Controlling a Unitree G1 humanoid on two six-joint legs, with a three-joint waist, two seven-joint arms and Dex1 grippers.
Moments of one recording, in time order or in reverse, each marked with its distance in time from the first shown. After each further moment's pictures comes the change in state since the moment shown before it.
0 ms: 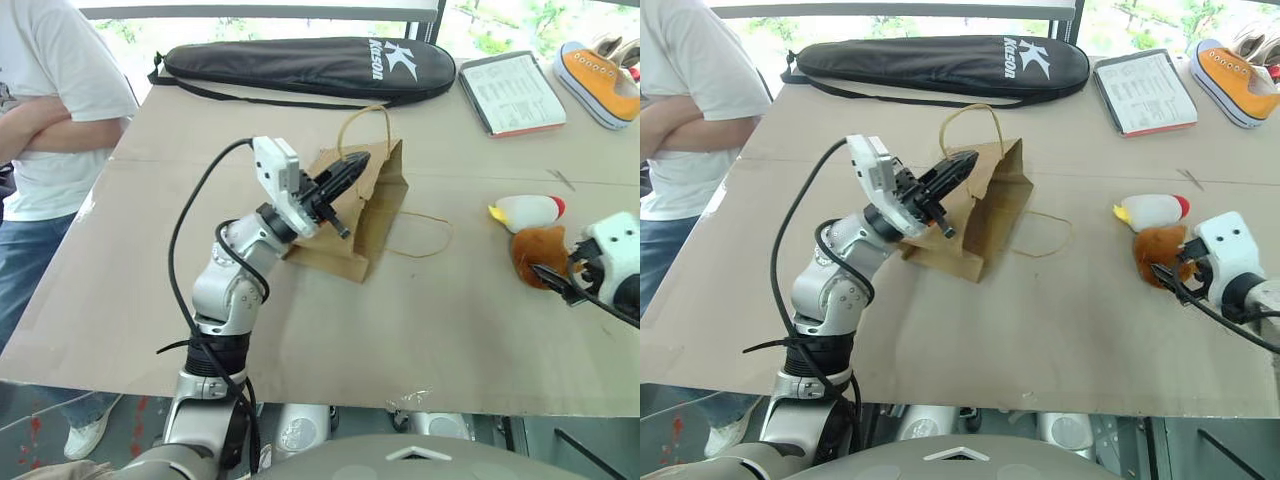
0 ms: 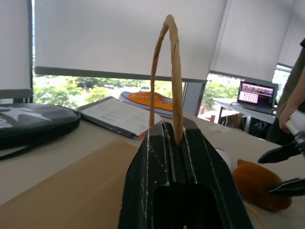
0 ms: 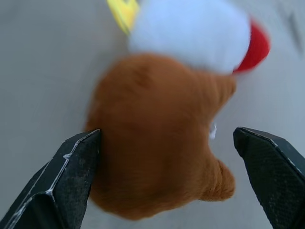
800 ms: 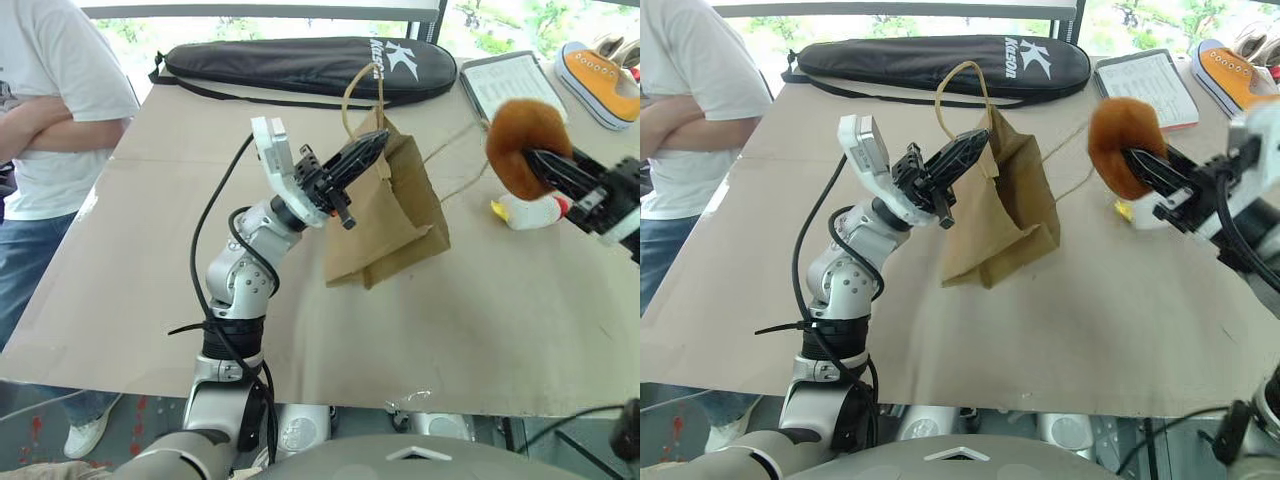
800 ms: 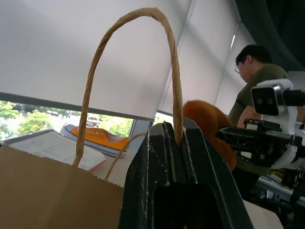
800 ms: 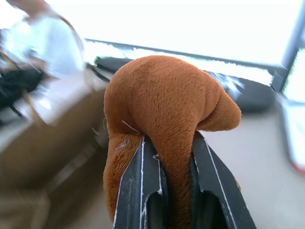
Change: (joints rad) left arm -0.097 -0.067 0.053 0.070 -0.210 0.056 -0.133; right arm -0.475 0.200 -0.200 -0.304 0.779 0.166 -0.274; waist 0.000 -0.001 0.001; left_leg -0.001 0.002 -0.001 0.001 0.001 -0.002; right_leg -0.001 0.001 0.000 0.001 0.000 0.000
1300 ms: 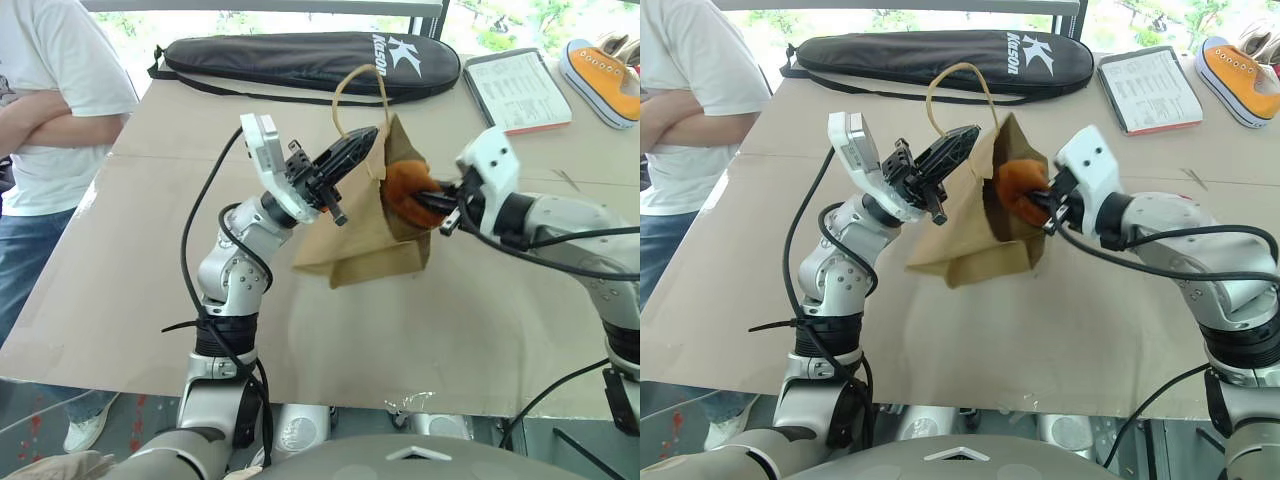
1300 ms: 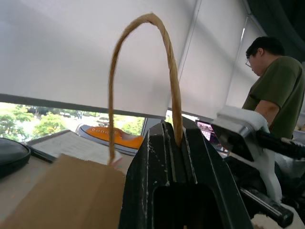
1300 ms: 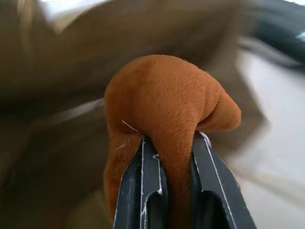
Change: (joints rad) left arm 0.017 0.032 0.011 -0.001 0.051 -0.032 0.003; right arm -0.177 -0.137 0.716 0.216 -0.393 -0.119 0.191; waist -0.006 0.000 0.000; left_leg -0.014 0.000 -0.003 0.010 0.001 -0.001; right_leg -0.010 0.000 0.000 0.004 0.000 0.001
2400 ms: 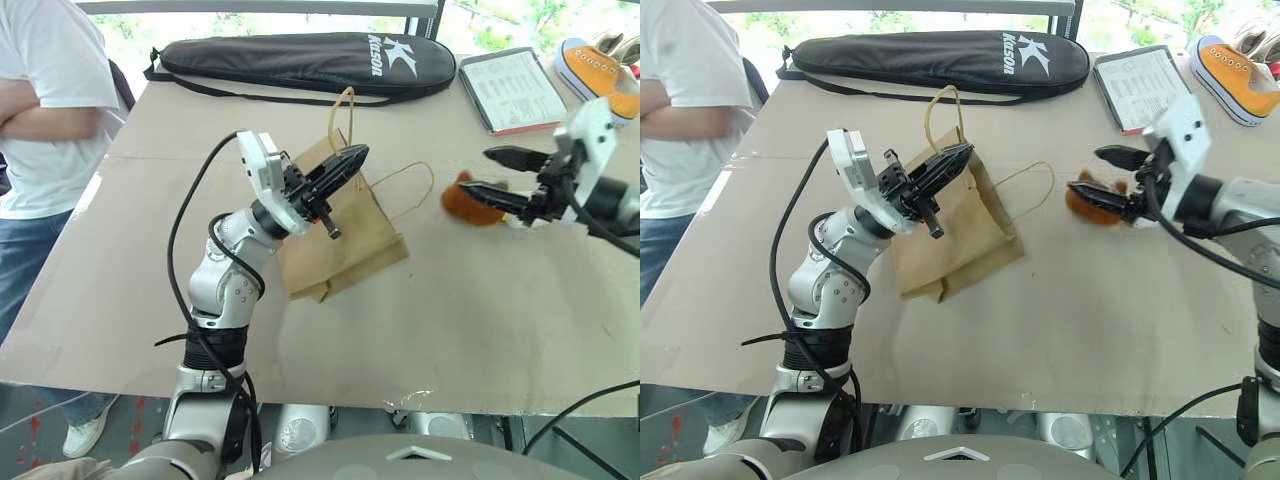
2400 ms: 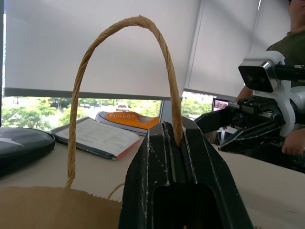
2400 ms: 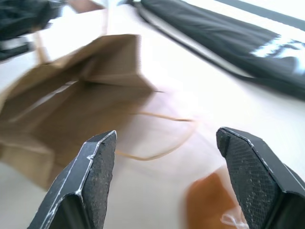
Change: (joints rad) left arm 0.047 0.046 -0.014 -0.026 0.069 -0.073 -0.022; right arm 0.125 -0.018 -0.351 0.061 0.019 -0.062 0.235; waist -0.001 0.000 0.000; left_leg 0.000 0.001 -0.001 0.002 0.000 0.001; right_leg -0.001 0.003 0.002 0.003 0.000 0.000
